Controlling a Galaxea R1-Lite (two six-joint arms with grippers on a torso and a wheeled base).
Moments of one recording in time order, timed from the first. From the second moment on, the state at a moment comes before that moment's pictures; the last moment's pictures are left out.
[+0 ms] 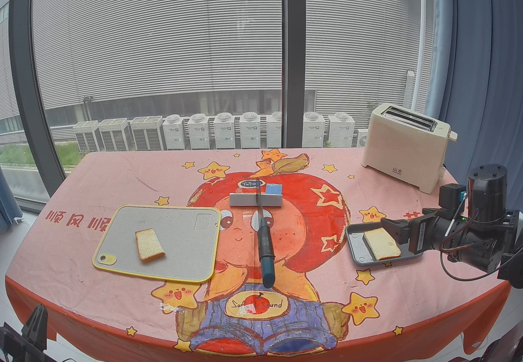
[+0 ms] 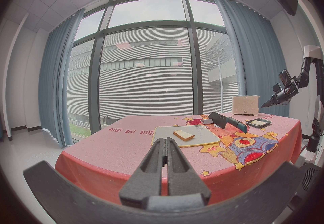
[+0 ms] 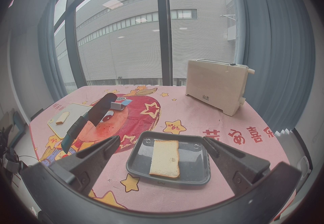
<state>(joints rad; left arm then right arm) 0.00 0.02 -0.02 0.00 -0.01 0.01 0.49 1.51 -0.49 -0.52 -0.25 0.21</state>
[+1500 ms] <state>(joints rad) 0.00 0.02 -0.02 0.00 -0.01 0.01 0.11 1.19 -0.34 -0.52 -0.22 0.13</state>
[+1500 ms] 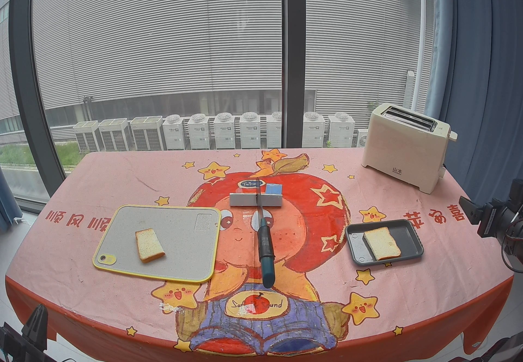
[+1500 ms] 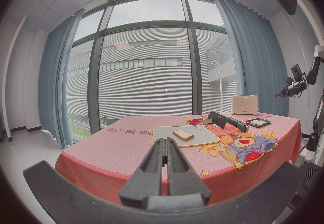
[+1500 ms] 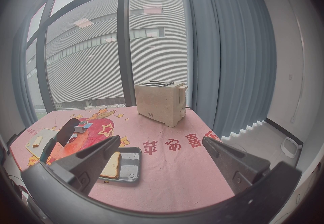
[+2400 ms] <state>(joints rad) 0.00 0.02 -0.02 0.00 -0.02 0.01 -0.08 0.90 -0.24 -0.52 0.05 0.04</state>
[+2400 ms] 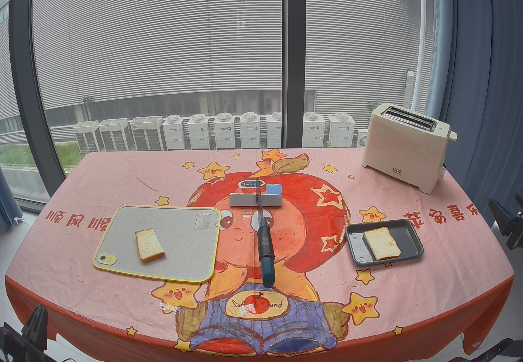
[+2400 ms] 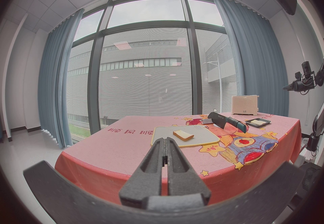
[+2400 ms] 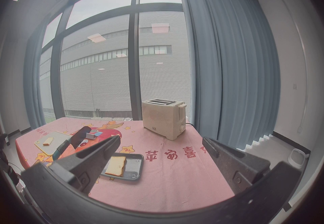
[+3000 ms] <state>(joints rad) 0.00 0.02 -0.02 0.00 -0.02 0.01 -0.10 0.67 -0.17 -0.50 0.18 0.01</state>
